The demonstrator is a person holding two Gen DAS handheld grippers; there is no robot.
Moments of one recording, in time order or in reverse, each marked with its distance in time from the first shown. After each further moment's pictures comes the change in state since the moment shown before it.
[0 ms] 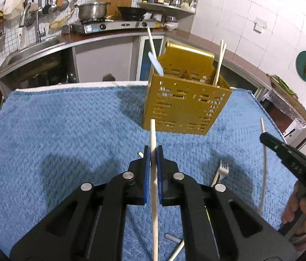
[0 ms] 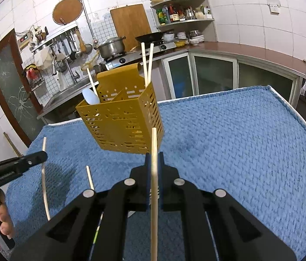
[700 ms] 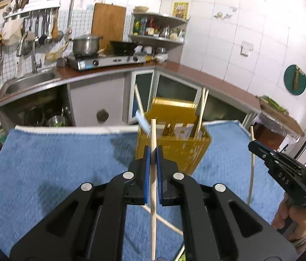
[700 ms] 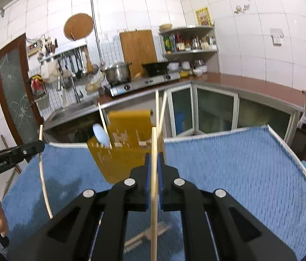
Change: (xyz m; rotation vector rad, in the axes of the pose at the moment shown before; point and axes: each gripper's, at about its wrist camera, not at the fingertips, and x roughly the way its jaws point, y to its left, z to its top) left arm -0.043 -0.011 0.051 0.041 -0.216 -0.050; right arm -0.035 0.027 0.044 -0.087 -0.193 -0.015
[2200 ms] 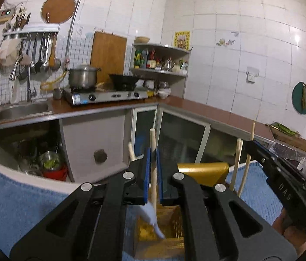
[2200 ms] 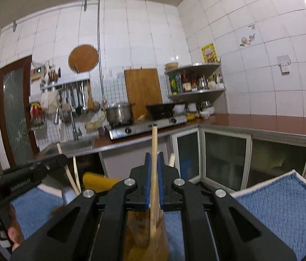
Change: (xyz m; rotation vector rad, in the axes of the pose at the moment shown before) left arm 0.132 0.004 0.043 0.009 -0.235 0.032; right arm 0.123 0.004 0.041 -0.038 -0.281 0.033
